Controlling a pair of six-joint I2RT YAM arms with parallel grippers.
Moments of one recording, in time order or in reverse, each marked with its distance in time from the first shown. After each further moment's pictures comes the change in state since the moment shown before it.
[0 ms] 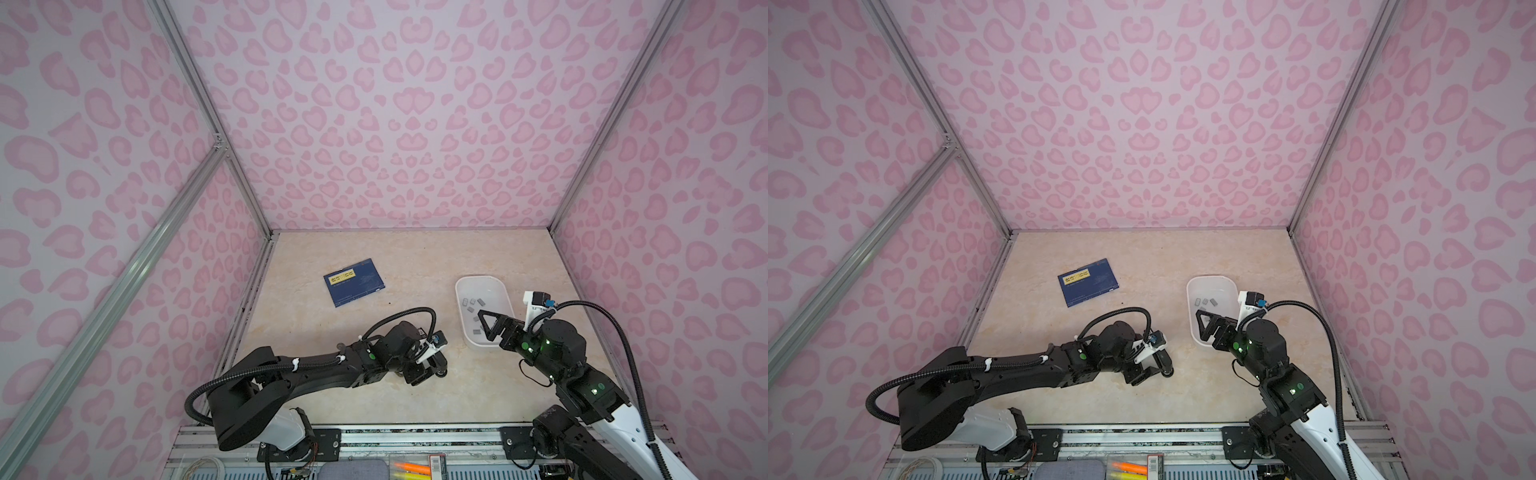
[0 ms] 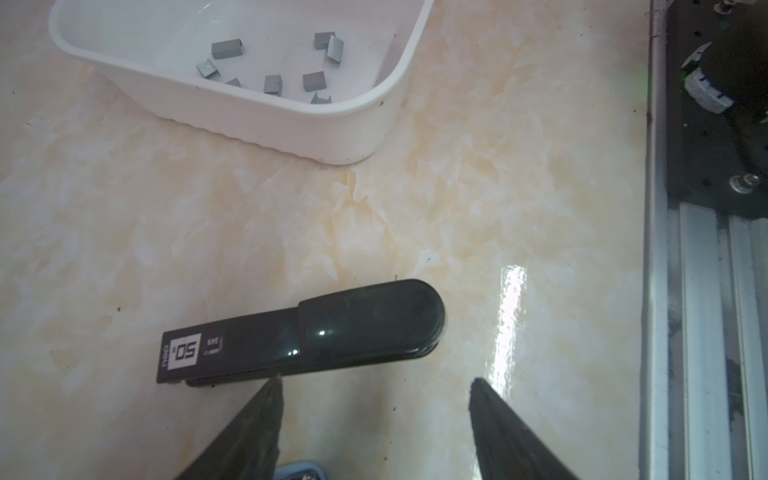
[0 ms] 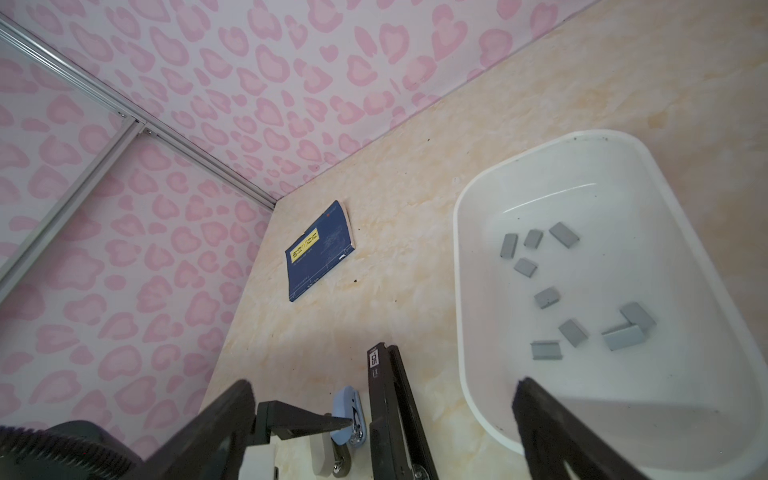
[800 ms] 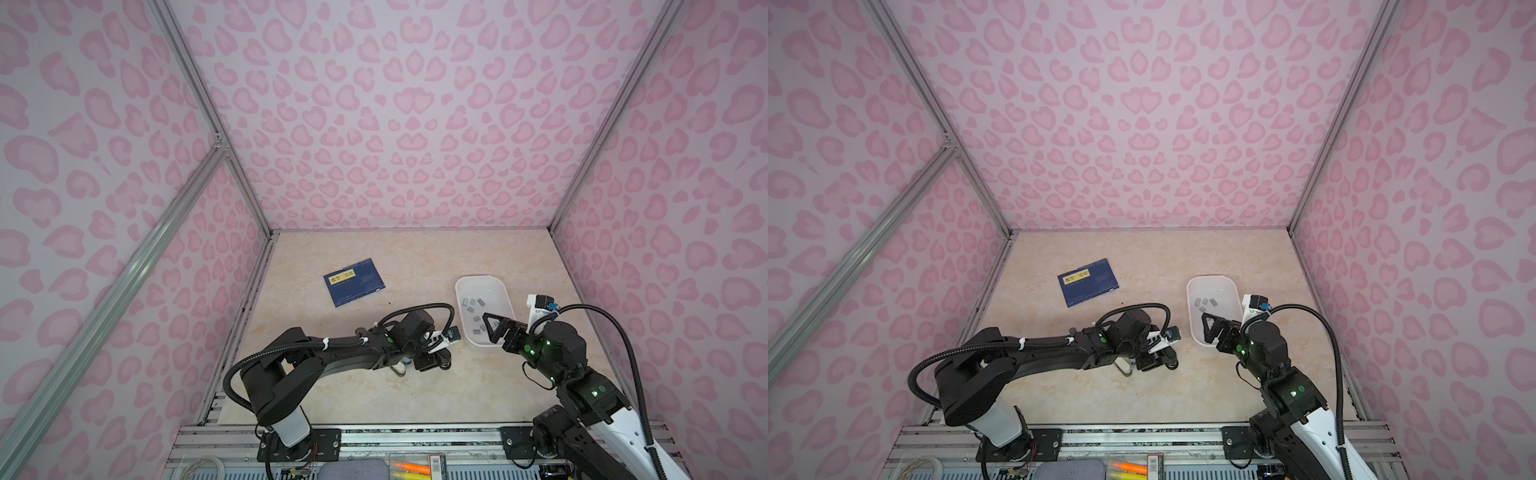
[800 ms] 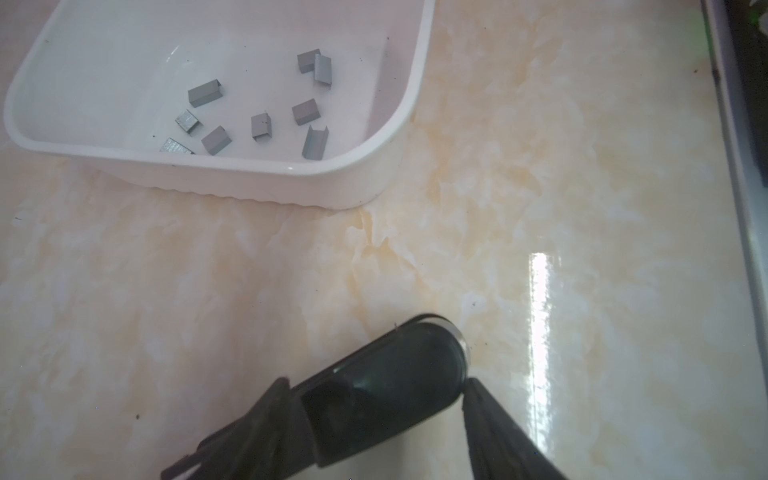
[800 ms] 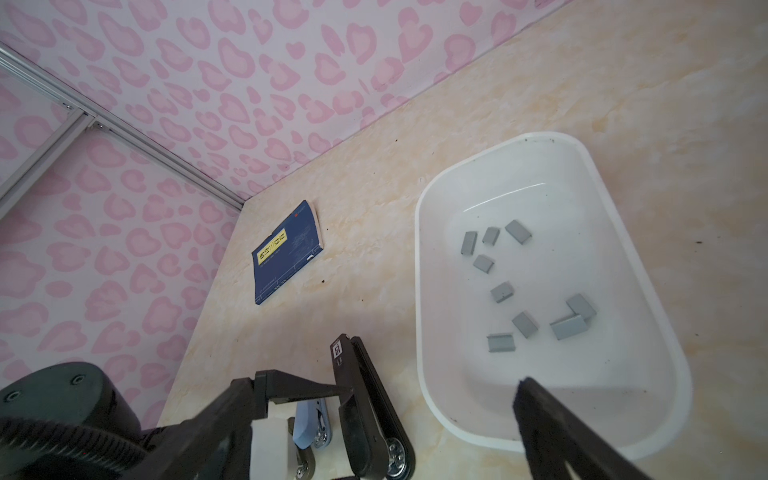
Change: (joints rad) left arm 0.055 0.222 0.204 -0.042 0.032 0.197; right arm -0.063 -0.009 -0.018 -0.043 0.011 -0.045
